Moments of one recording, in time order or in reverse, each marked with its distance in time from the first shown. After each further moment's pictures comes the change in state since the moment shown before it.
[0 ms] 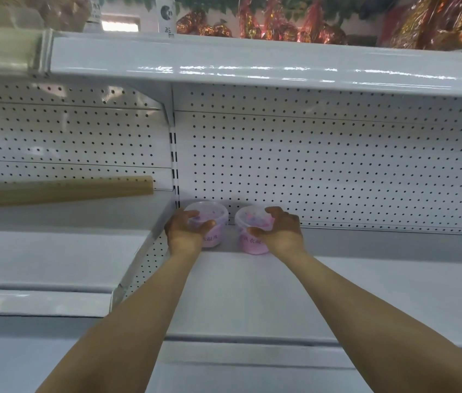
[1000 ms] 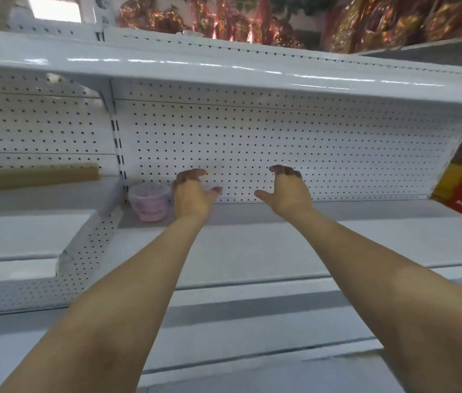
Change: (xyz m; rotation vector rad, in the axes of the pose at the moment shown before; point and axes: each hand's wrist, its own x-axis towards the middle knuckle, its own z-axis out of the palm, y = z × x) left_hand -0.108 0.106 0.081 0.356 -0.091 0.293; right_hand -0.061 0.042 -0.161 -0.345 0.192 -0.103
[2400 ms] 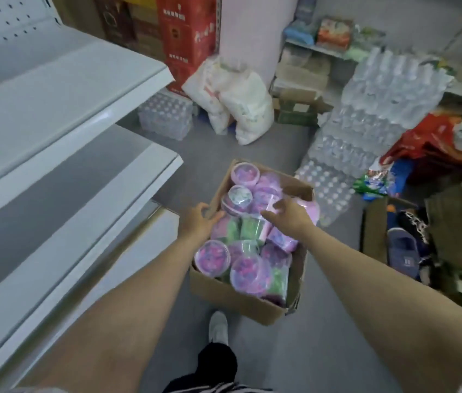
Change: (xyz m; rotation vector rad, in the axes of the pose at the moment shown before) left_hand -0.530 0.251 0.539 0.101 -1.375 0.119; right_hand -0.436 0.654 -0.152 0.102 -0.262 1.298
